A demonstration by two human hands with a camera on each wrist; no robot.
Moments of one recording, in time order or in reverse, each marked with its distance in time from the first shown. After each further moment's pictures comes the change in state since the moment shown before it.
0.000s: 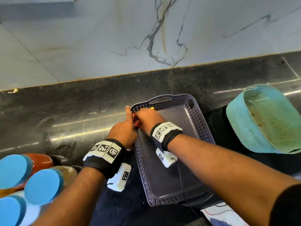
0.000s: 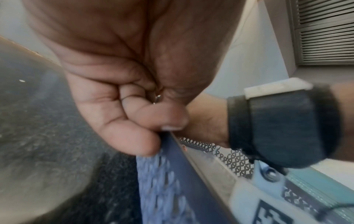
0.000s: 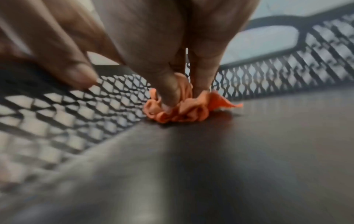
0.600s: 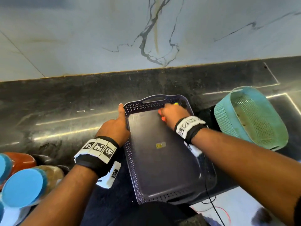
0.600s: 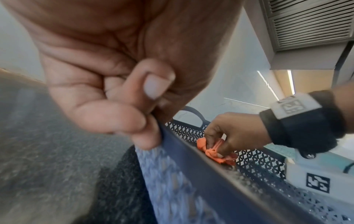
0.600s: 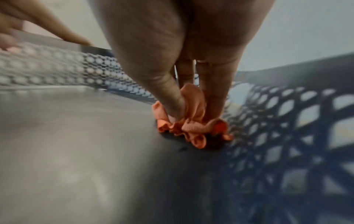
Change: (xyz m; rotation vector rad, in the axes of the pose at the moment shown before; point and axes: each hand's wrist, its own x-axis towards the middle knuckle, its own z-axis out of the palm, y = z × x) left_hand 0.003 0.001 0.003 0.112 0.036 0.013; right_hand -0.042 0.096 -0.017 -0.247 -0.122 0.215
